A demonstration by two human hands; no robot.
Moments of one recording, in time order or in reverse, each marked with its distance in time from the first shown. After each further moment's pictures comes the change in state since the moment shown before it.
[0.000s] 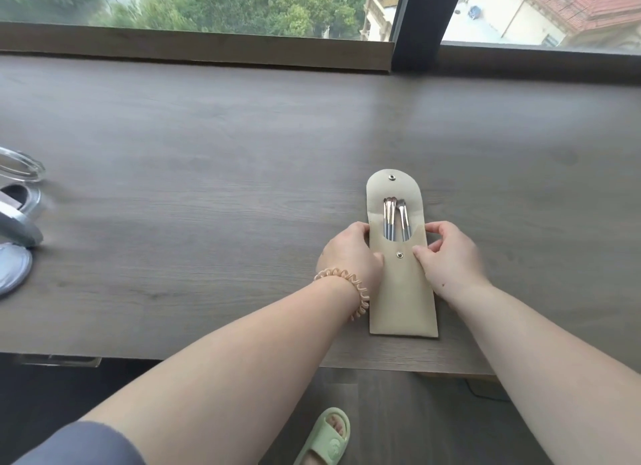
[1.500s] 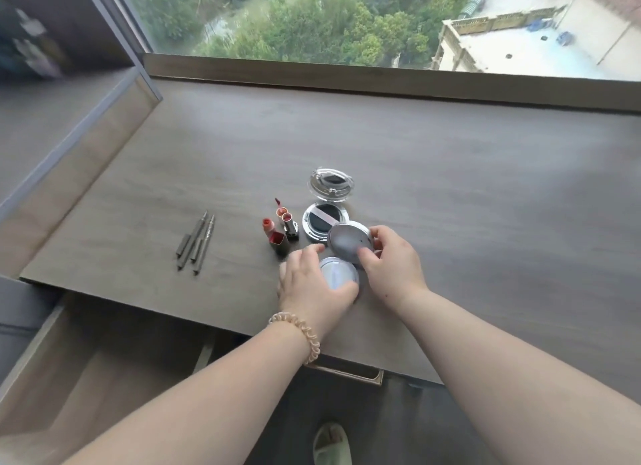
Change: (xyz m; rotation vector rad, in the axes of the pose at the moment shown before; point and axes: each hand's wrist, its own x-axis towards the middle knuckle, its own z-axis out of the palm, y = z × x) left_hand -0.035 -0.323 -0.363 0.084 0.372 -0.104; right_hand -0.147 -0.350 0.346 0.136 -0.218 -0.328
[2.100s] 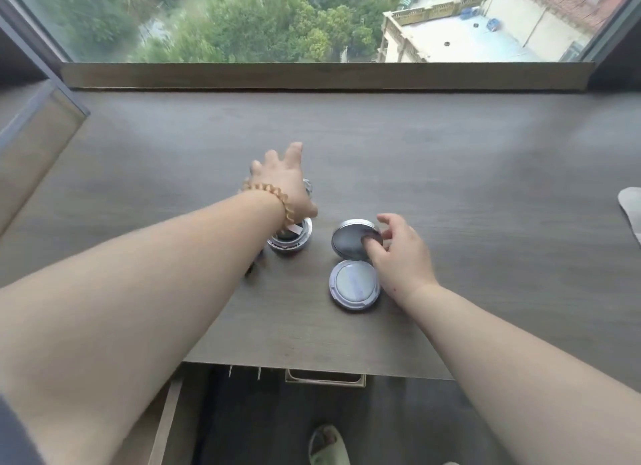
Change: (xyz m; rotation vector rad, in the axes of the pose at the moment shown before) left_hand 0.125 0.080 -0.039 0.512 -0.172 0.198; right_hand 0.005 0.026 -0.037 -0.041 0.164 0.140
